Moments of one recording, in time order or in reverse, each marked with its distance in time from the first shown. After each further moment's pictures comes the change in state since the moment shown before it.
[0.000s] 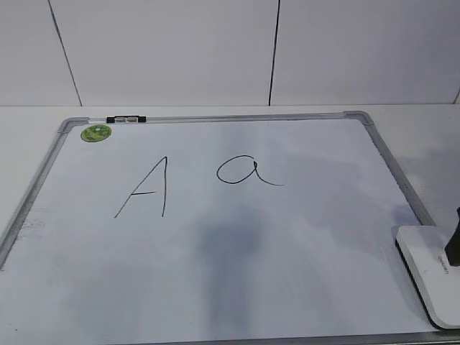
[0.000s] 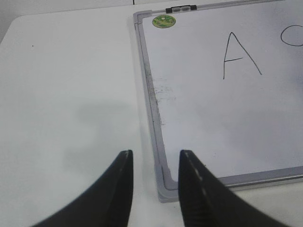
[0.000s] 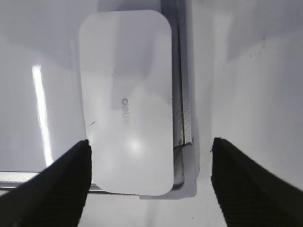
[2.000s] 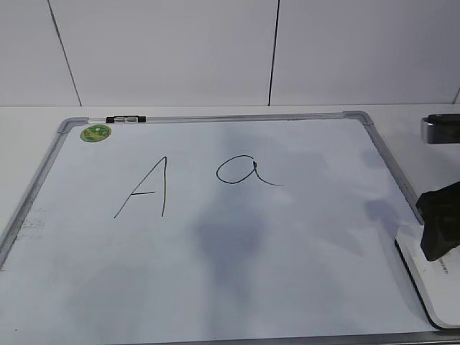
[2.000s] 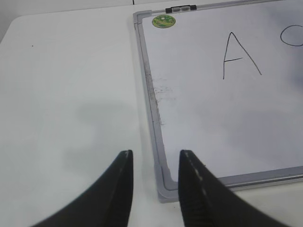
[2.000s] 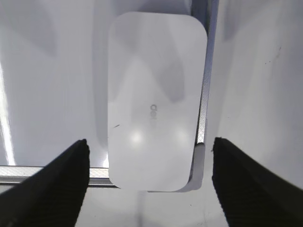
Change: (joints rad) left arm 0.000 0.000 0.000 0.000 0.000 0.000; right arm 0.217 0.117 -0.159 -0.184 0.141 0.222
